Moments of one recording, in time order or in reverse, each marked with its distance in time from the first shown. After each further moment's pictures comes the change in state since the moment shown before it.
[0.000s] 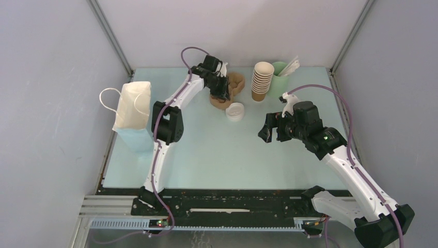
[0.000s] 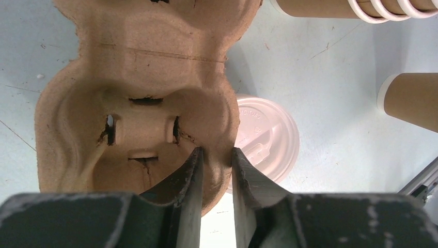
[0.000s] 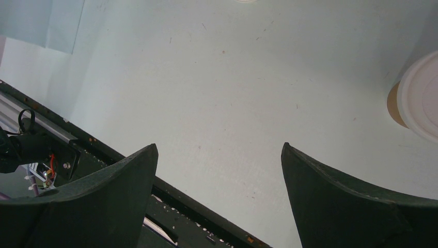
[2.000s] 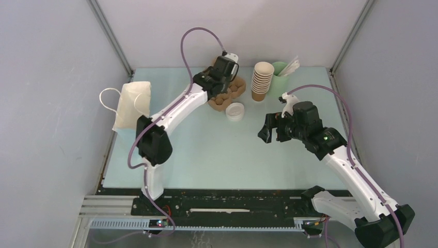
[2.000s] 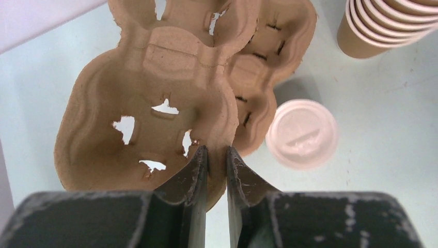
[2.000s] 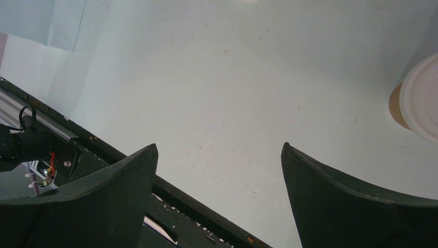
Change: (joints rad) left arm -0.241 -0.414 -0.309 0.177 -0.814 0.177; right arm 0.006 -0.001 0.000 0.000 0.000 -0.003
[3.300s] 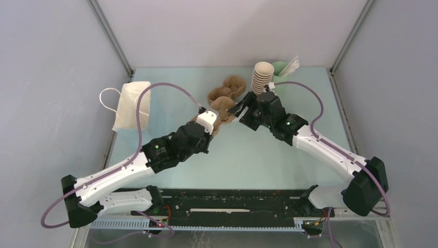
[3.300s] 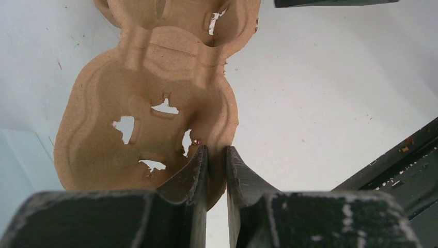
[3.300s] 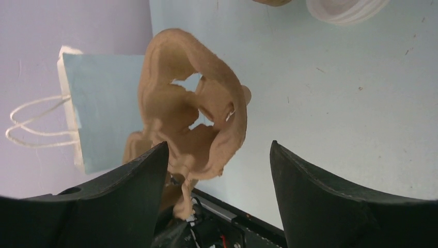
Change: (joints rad) left arm -0.372 -1.014 -0.998 0.132 0.020 -0.163; right arm 0.222 0.333 0.119 0.360 0.216 0.796
